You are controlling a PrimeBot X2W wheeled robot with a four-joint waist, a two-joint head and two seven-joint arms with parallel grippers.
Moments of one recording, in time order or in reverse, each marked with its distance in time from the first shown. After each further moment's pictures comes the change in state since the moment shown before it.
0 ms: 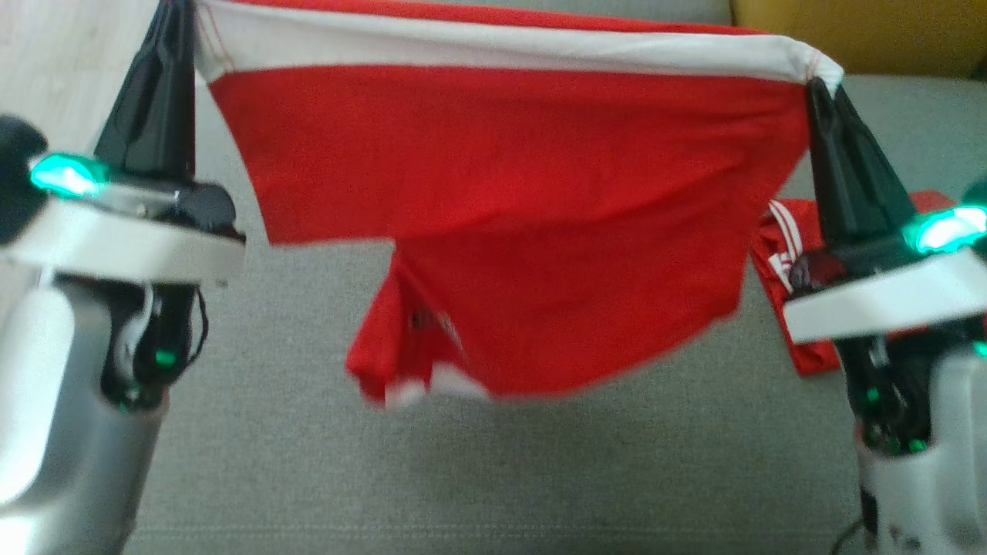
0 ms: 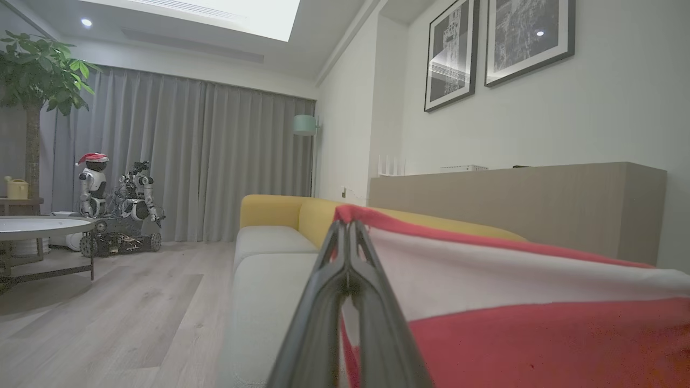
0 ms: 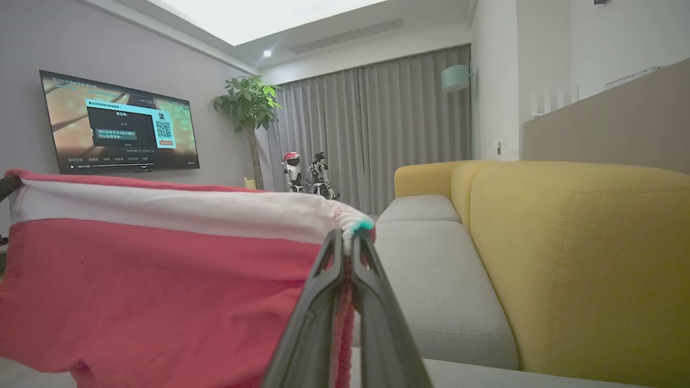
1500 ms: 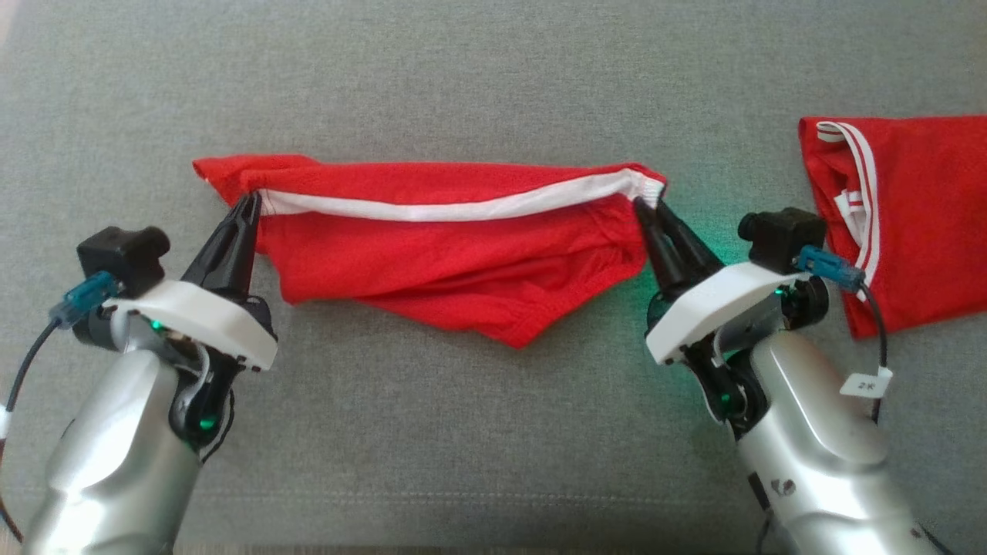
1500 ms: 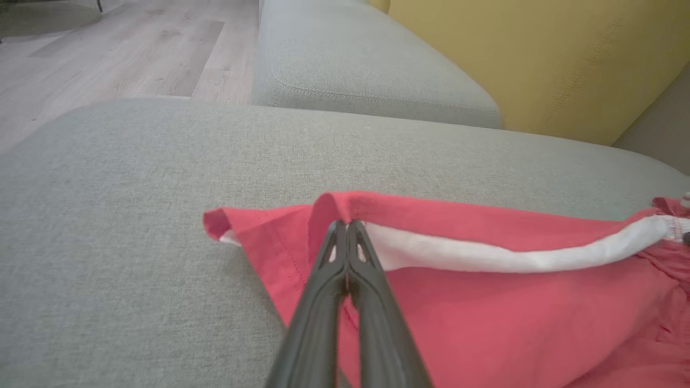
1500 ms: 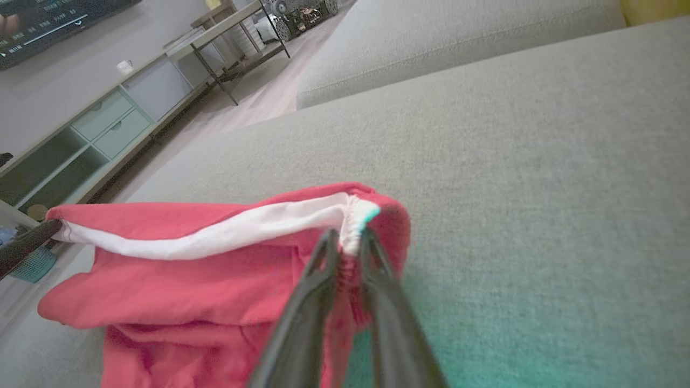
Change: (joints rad) left arm -0.015 -0.051 -0.128 0.670 -0.022 -0.191 -0.113; right arm -0.206 0.021 0.252 0.799 0.153 0.000 -0.209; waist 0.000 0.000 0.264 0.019
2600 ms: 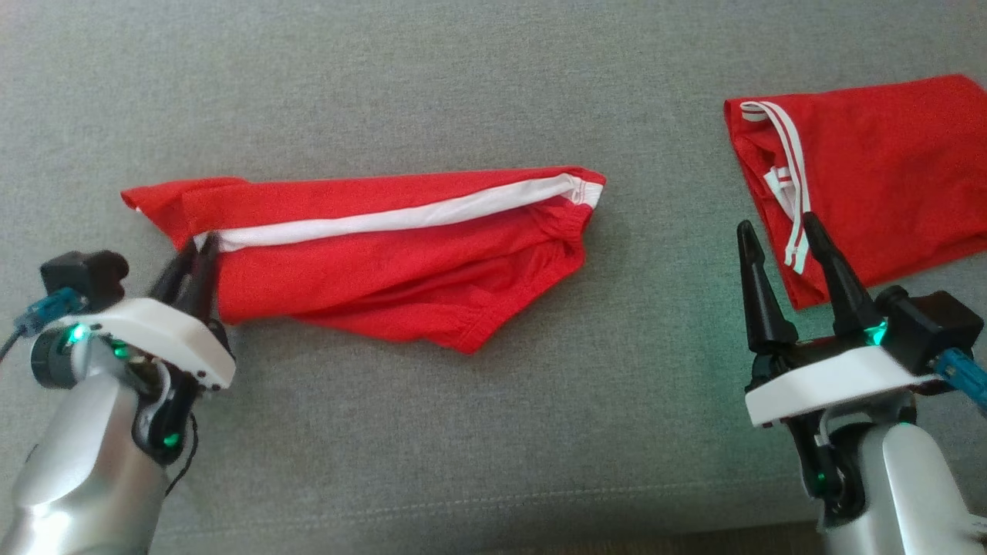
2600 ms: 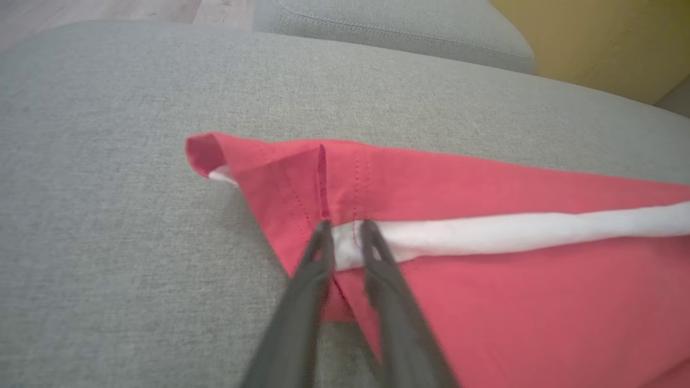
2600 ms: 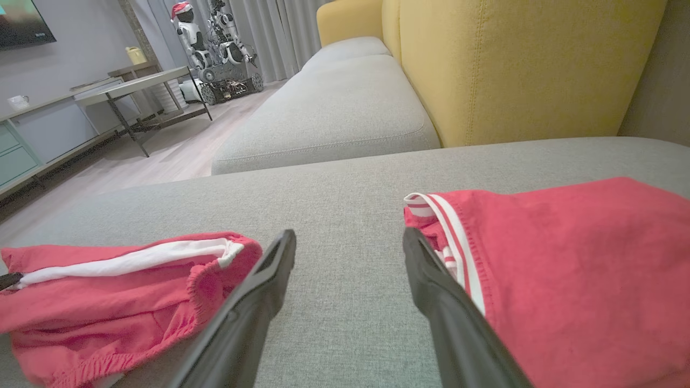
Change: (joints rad) left arm 0.019 0.016 0.088 0.110 -0.012 0.005 0.086; right arm 0.354 0.007 -0.255 -0.520 -0.242 0.000 0.014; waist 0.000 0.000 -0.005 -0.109
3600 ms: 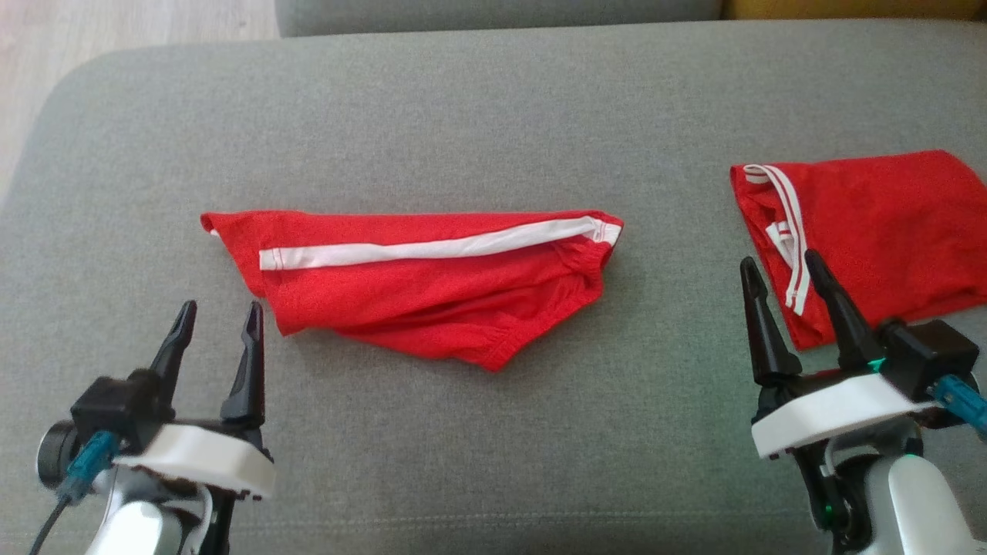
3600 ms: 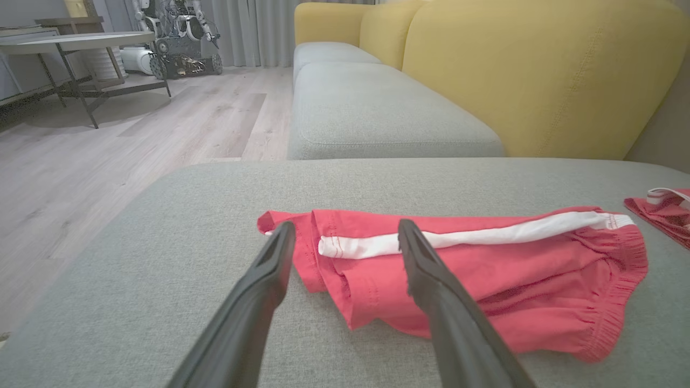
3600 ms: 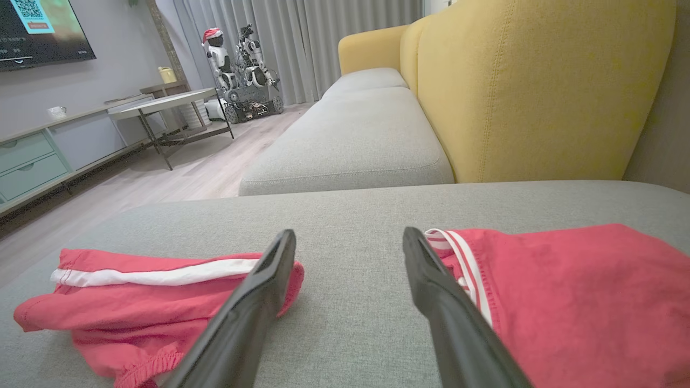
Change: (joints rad) left arm 0.439 0.007 0.038 -0.620 0.195 0.271 -0.045; right arm 0.068 0.000 -0.016 -0.025 -0.016 0.000 0.036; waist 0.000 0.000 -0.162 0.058
